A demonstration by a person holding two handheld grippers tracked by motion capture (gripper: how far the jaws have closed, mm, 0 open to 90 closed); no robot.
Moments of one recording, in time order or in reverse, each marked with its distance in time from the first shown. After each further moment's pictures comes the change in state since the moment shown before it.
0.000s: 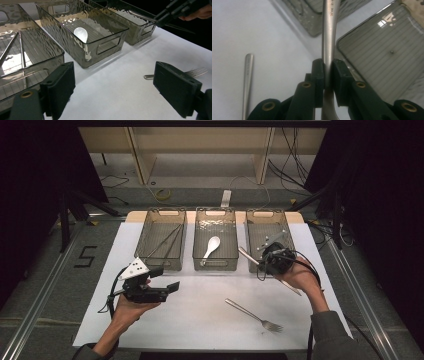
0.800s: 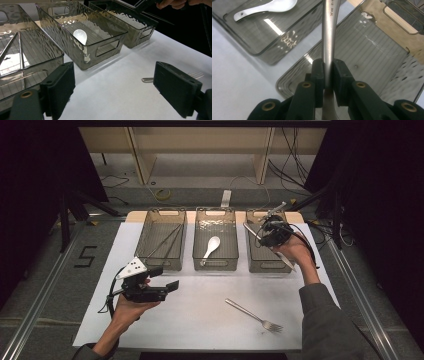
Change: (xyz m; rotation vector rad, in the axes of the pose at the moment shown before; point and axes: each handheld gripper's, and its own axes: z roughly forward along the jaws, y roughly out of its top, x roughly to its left) left arm 0.001 0.001 -0.002 -0.023 -0.011 -0.028; right arm -0.066 0.042 0.016 0.005 -0.070 0.144
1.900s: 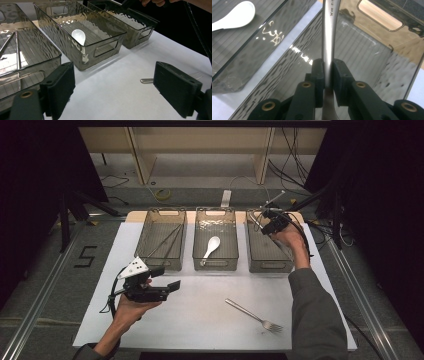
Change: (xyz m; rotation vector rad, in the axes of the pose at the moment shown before) left arm -0.002 0.000 0.003 0.001 -0.007 -0.009; right arm -0.044 0.024 0.033 0.049 -0.058 0.132
